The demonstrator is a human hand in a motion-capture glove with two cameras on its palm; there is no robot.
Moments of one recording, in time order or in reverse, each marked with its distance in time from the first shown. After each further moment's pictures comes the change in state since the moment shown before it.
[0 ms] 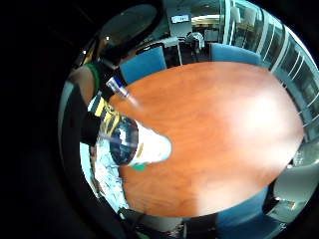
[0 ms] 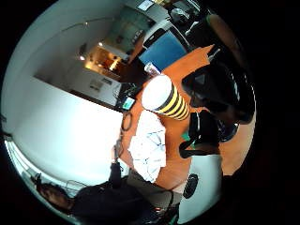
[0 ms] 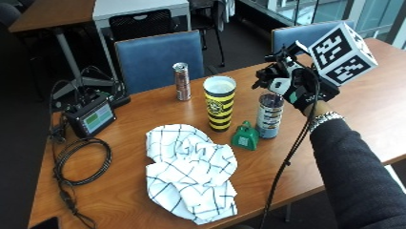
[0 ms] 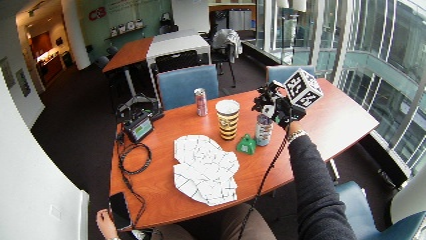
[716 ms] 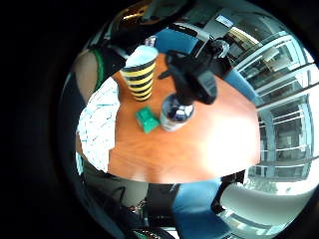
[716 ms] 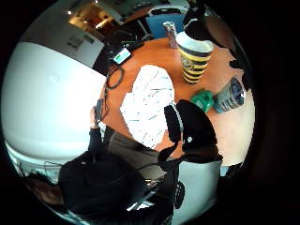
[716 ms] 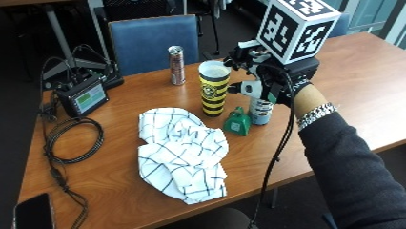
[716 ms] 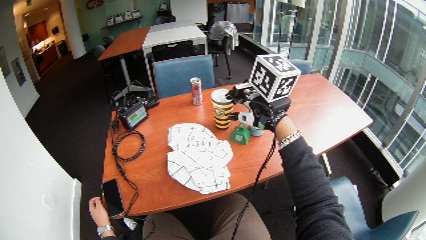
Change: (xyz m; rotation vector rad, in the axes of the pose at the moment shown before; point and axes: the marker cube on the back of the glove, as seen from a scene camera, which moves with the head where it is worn) arm -0.125 0.030 -0.012 -0.220 0.429 -0.355
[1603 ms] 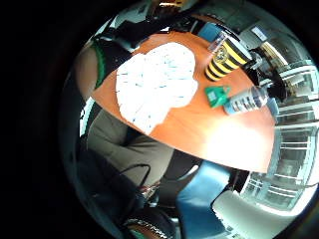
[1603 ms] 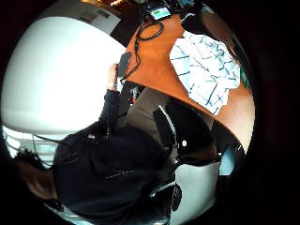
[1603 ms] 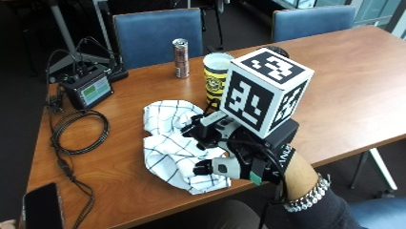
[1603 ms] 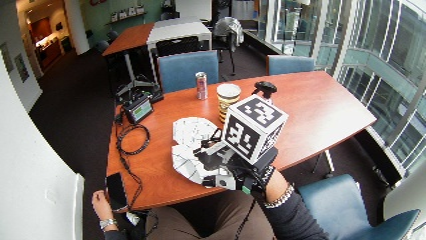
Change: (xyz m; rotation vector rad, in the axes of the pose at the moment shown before) arm -0.138 0.104 0.025 -0.149 -0.093 -0.250
